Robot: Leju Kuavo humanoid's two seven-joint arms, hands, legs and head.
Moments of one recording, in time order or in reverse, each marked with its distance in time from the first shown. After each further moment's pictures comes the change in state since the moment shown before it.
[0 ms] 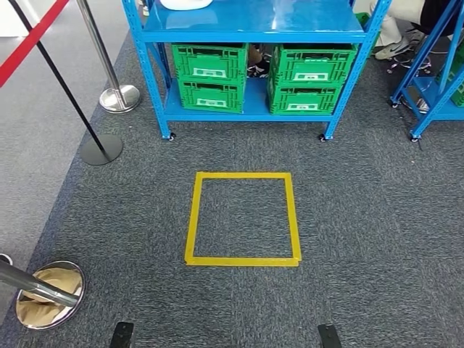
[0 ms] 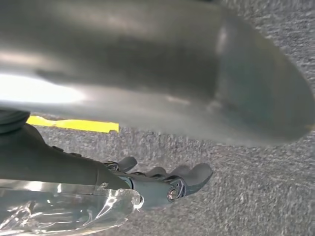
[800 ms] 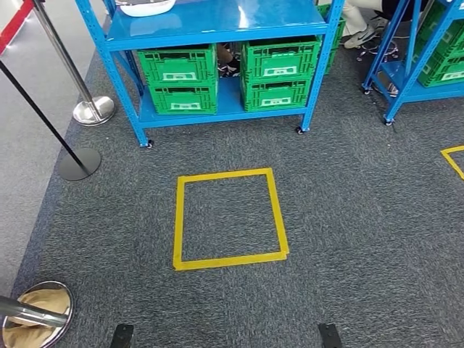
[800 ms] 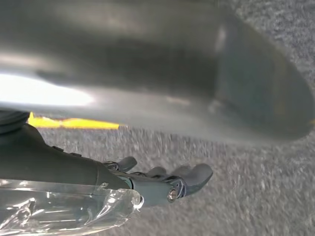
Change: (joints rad) left arm 0.006 0.003 -0.003 0.000 -0.009 0.013 0.014; right arm -0.001 0.000 0.011 0.000 0.043 -0.028 0.016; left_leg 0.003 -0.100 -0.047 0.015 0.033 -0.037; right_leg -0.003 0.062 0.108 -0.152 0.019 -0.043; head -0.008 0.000
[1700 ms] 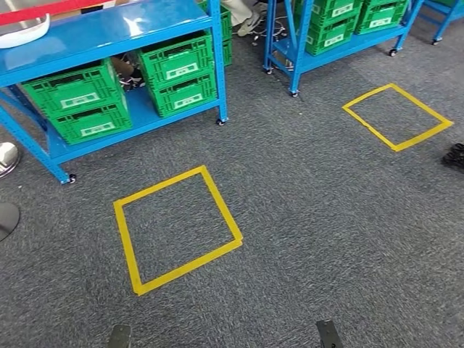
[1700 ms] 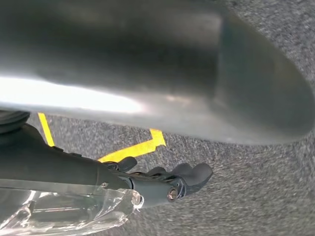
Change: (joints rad) left arm -0.009 0.008 -0.001 0.000 -0.005 0.004 -0.006; right arm 0.004 -0.002 0.000 -0.002 0.001 -0.004 0.004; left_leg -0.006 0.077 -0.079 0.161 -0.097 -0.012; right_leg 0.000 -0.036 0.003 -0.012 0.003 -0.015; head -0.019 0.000
